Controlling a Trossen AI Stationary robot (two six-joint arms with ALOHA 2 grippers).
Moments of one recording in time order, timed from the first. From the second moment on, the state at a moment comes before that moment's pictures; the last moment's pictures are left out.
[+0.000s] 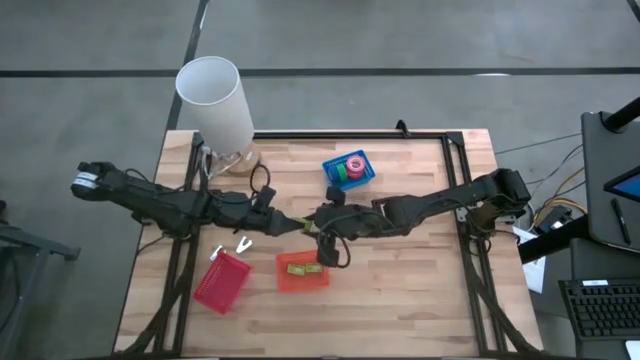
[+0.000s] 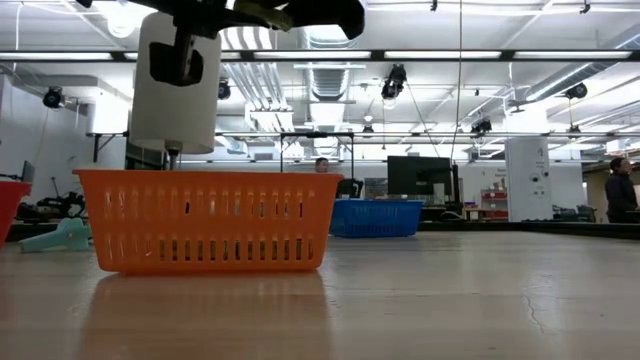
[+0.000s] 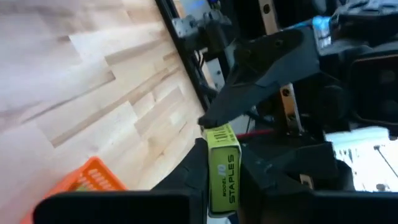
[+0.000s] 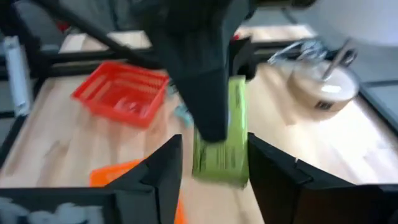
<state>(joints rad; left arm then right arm) -0.19 1.09 0.75 0.10 -0.16 -1.24 0.22 1.74 1.44 -0.23 0.30 0.20</state>
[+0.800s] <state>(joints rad) -0.26 1.23 0.71 -0.07 0.05 -1.40 0.28 1.70 1.43 -0.52 0.34 0.28</state>
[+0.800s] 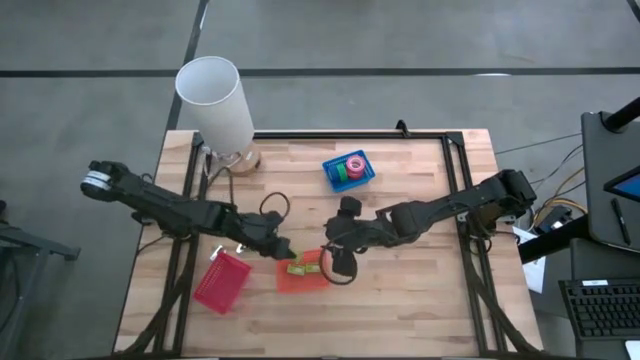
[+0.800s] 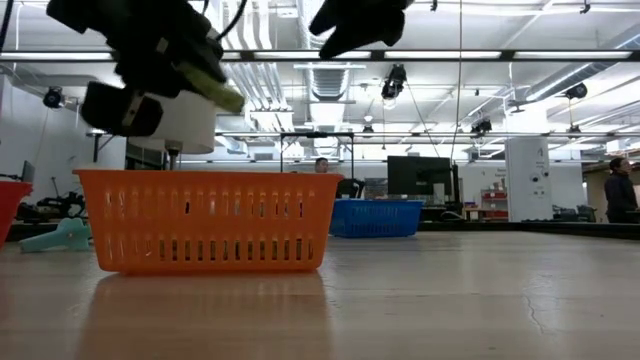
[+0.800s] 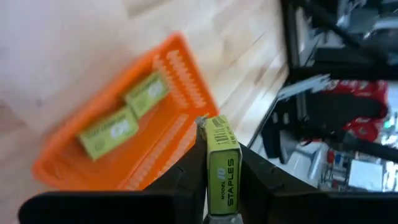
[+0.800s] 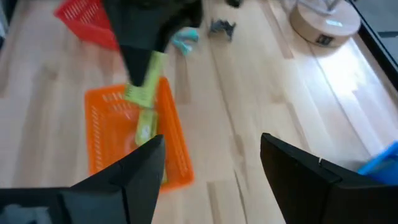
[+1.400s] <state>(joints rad) -0.27 1.46 0.73 0.12 0.15 -1.50 0.27 1.70 1.40 -0.58 0.40 0.34</state>
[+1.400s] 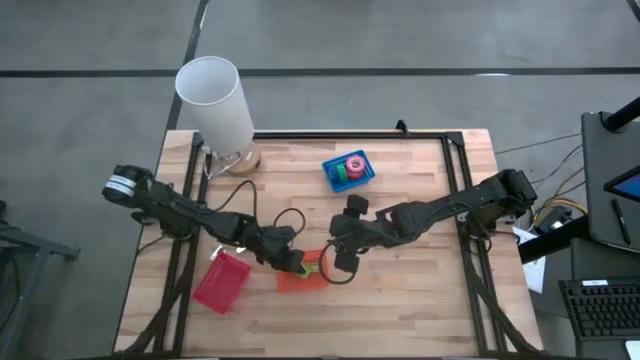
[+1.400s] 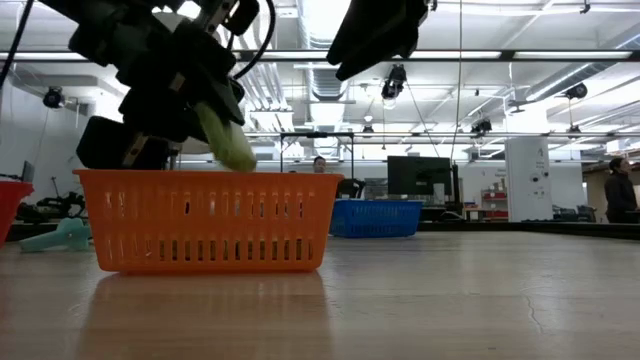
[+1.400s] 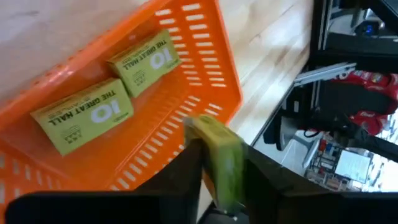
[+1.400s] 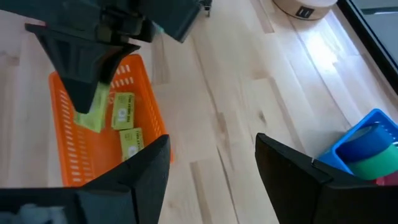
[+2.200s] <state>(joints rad) -0.24 1.21 0.72 -0.10 0.07 -1.32 0.25 1.70 1.34 -0.58 0.38 0.46</state>
